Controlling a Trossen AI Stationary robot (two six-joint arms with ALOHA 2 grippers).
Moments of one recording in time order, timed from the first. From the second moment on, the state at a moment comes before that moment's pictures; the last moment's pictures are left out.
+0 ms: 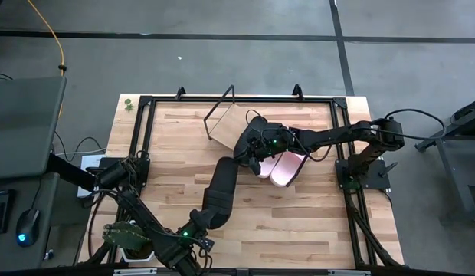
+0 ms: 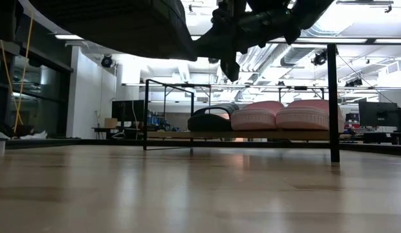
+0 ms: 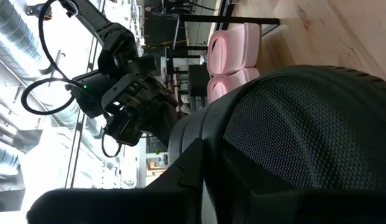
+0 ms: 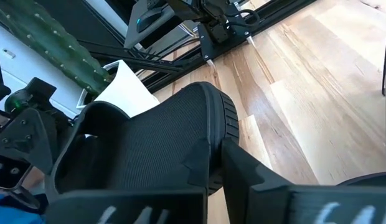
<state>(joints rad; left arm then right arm) -0.74 2.06 1.51 -1.13 -1.46 -0.13 -0.08 1.60 0.97 0.27 -0.29 0.49</state>
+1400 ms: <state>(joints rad) -0.74 2.06 1.51 -1.11 -1.49 -0.12 -0.05 1.70 0.97 0.34 -0.29 0.58</state>
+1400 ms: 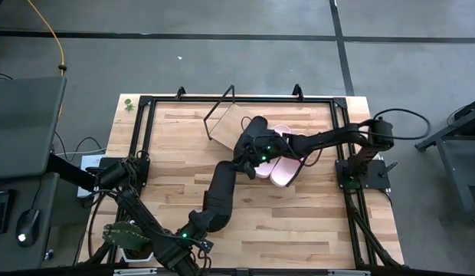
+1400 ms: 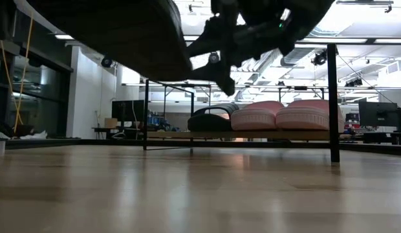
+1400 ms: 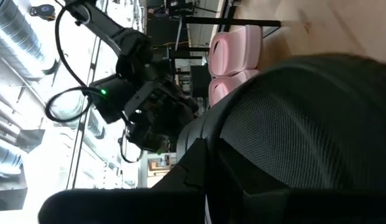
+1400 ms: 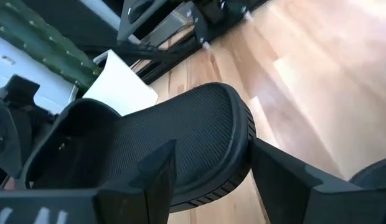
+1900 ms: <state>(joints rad) -0.74 2.06 1.51 -1.11 -1.50 -0.10 -0.09 1.70 0.97 0.38 -0.34 0.57</state>
